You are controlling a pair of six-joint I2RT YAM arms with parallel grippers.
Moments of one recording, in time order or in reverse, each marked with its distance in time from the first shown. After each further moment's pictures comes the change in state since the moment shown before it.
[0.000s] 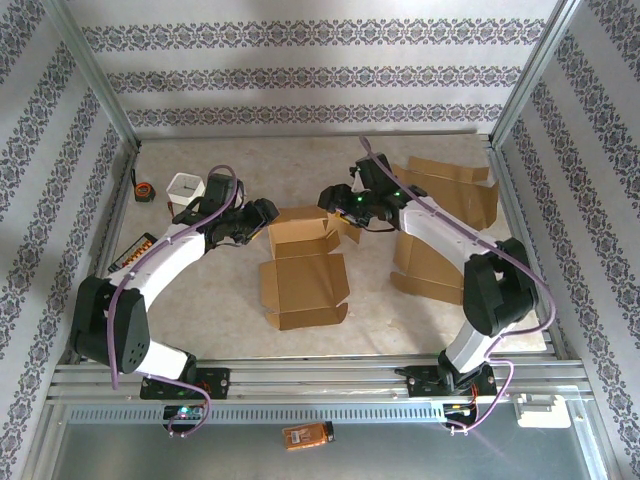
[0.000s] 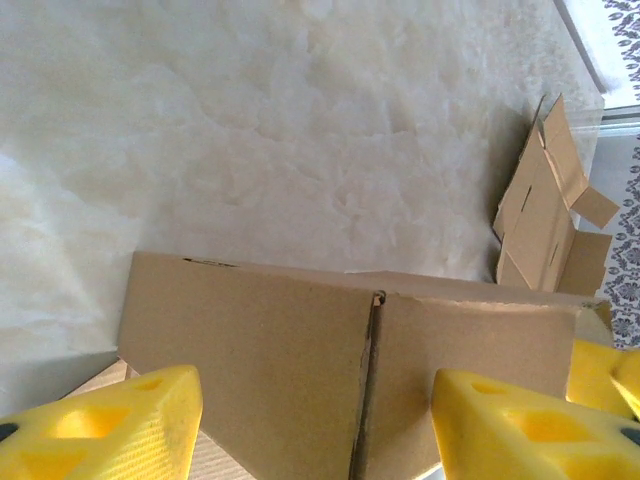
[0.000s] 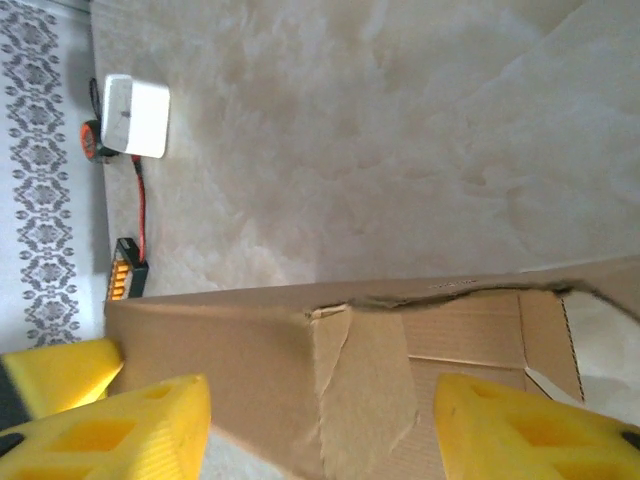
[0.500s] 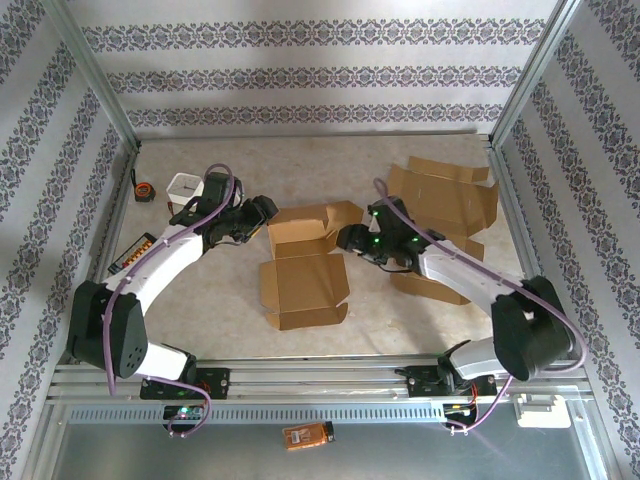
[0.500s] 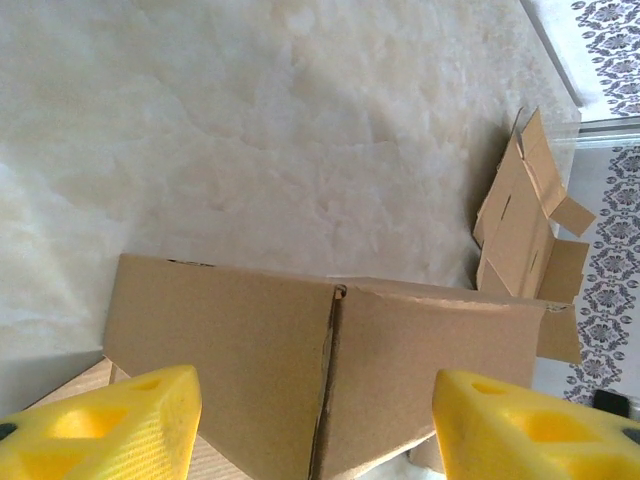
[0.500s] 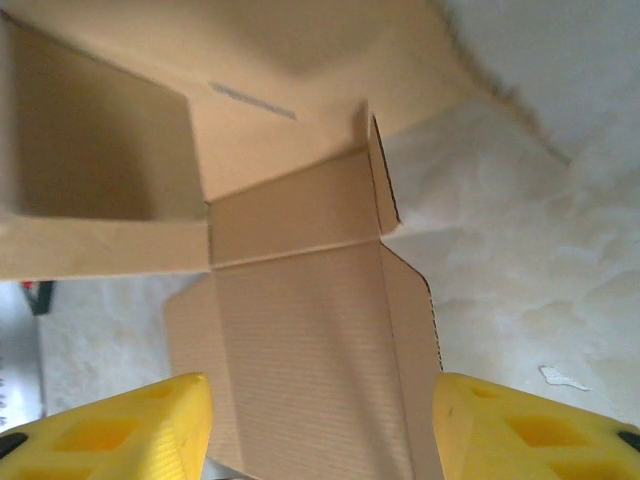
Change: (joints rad) left arm 0.000 -0.016 0.005 0.001 0.003 -0.022; right arm 0.055 -0.231 -0.429 0.154 0.105 0.013
